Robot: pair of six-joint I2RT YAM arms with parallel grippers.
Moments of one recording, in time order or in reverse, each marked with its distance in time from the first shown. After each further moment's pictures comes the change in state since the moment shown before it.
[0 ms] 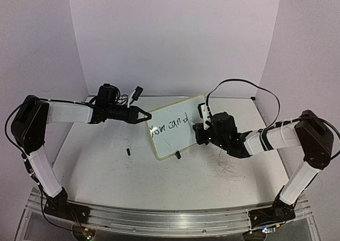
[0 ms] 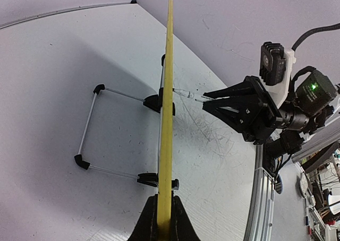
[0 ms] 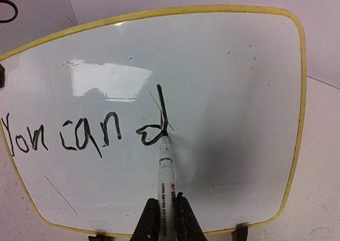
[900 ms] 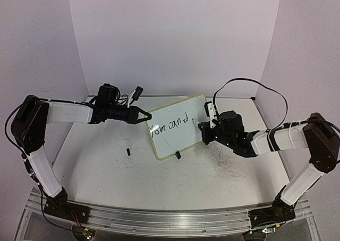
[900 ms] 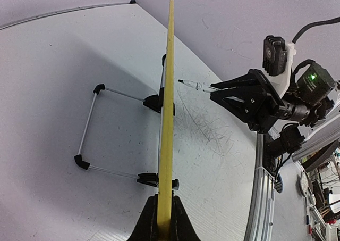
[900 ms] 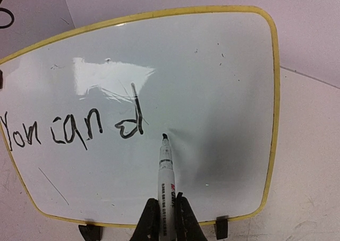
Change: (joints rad) left arm 0.000 0.000 0.000 0.000 0.001 0.005; right arm -0.042 -0.082 -0.055 -0.020 -0.040 -0.008
